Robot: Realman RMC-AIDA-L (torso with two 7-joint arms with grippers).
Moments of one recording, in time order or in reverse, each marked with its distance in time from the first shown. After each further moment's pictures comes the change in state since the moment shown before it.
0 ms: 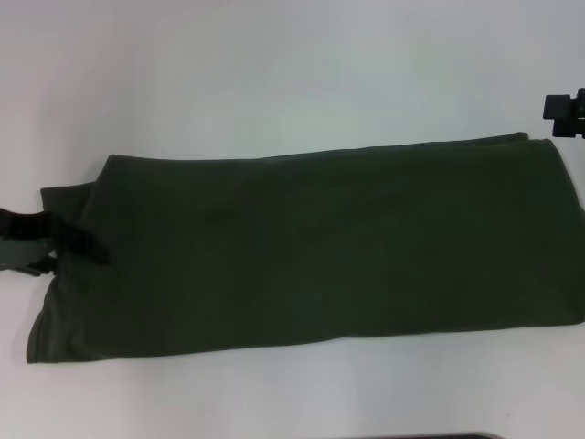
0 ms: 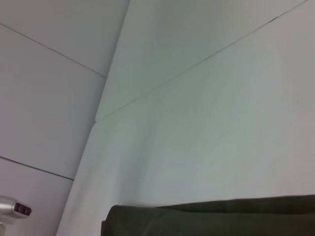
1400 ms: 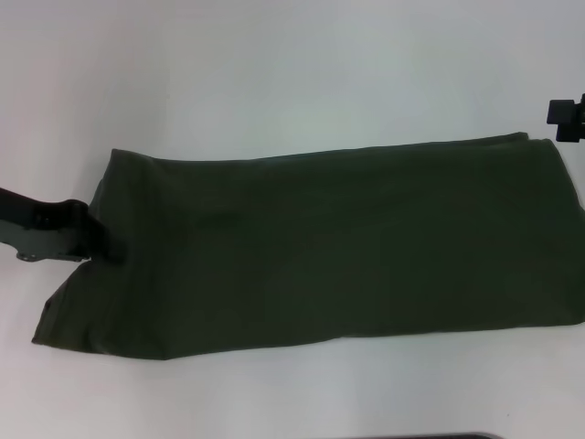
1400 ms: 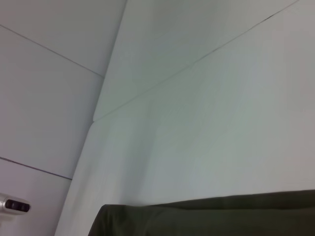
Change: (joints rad) left arm -0.041 0.030 -0.002 0.086 -0.102 0.079 0.055; right arm -0.011 -0.002 0.000 0.000 0.000 -0.002 -0.002
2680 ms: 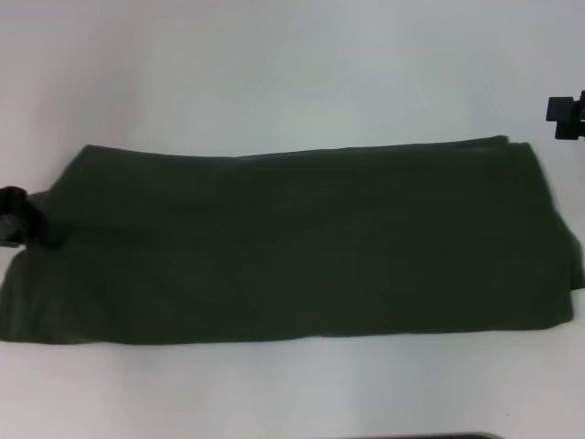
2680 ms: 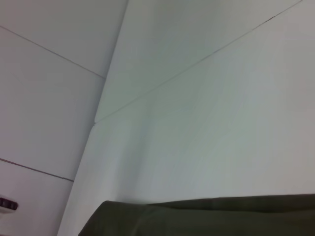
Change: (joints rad) left arm 0.032 0.061 -0.006 -0.061 0.029 -0.009 -0.017; right arm 0.003 0.000 0.000 0.000 0.004 0.000 0.007
